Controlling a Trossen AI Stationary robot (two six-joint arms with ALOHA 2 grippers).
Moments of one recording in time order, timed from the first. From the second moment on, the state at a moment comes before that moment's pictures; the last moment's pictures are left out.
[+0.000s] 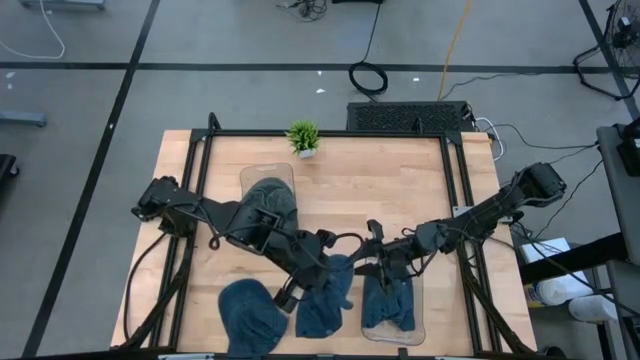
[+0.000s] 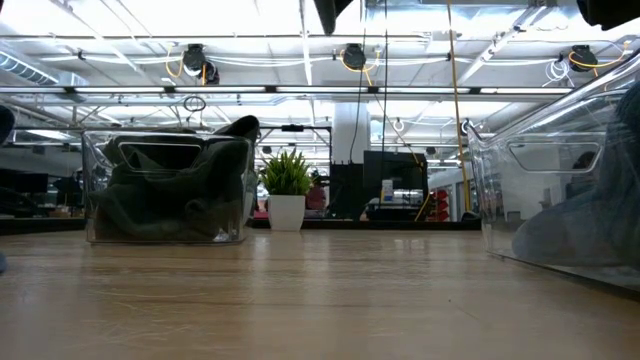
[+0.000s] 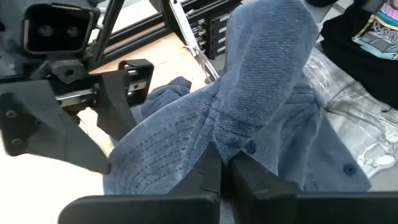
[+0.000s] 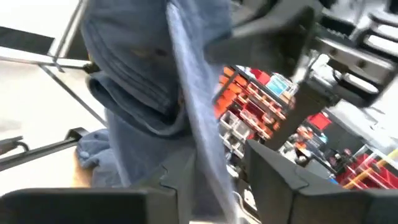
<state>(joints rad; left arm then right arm) -0.37 1.85 2.00 -0.86 0.14 0.16 0.42 1.39 0.61 0.88 0.10 -0.62</state>
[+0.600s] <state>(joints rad) -0.36 1.85 2.00 -0.86 0.13 0.17 0.34 1.39 0.61 0.88 -0.20 -0.51</state>
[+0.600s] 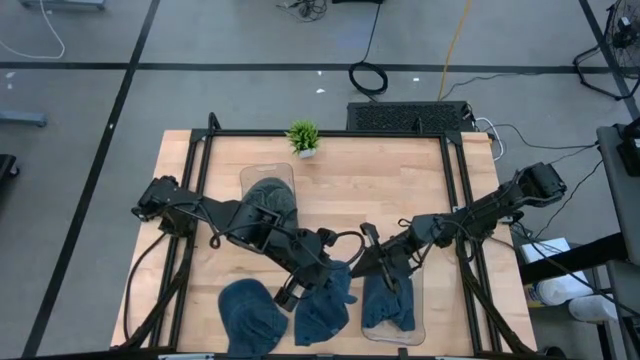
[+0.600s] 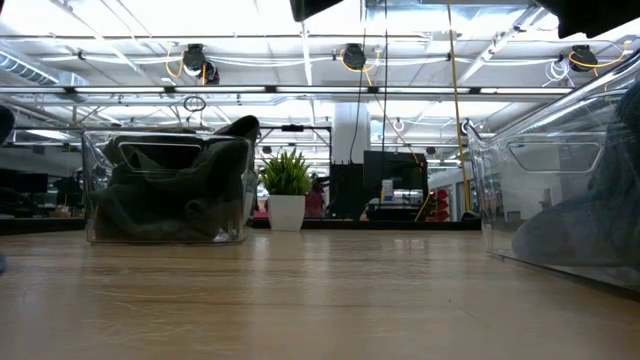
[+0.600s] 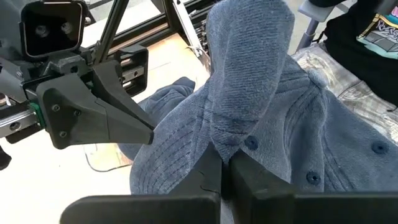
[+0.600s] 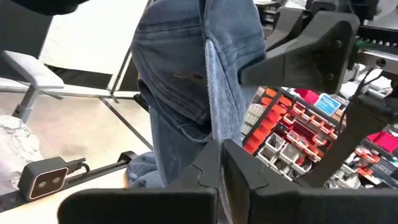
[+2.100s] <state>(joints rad) -0.26 1.85 2.00 -0.70 -0.60 0.44 0.59 1.26 0.60 0.87 0.66 -0.25</state>
